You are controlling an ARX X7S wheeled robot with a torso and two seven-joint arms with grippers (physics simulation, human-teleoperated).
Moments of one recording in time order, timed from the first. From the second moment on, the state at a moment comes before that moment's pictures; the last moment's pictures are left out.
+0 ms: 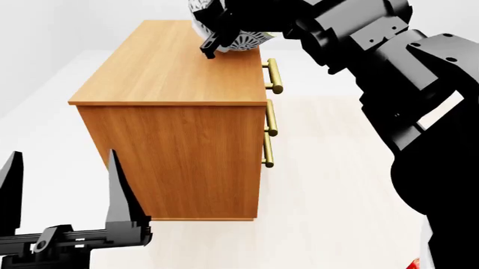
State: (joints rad) left arm 0.18 -0.43 0.13 0.82 -0.06 0.03 -0.45; right arm 1.87 0.00 -1.51 1.15 1.18 0.26 -0.62
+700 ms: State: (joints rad) left arm 0.18 -0.44 0.15 0.81 -0.05 0.03 -0.46; right arm 1.89 0.00 -1.54 1.17 1.39 0.24 -0.76
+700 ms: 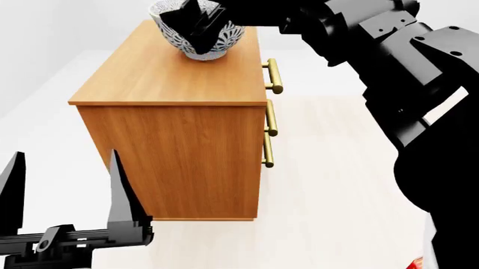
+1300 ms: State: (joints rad) left arm 0.02 -0.74 0.24 1.00 -0.27 -0.16 -0.76; right arm 2.00 0.14 -1.52 1.06 1.52 -0.01 -0.59
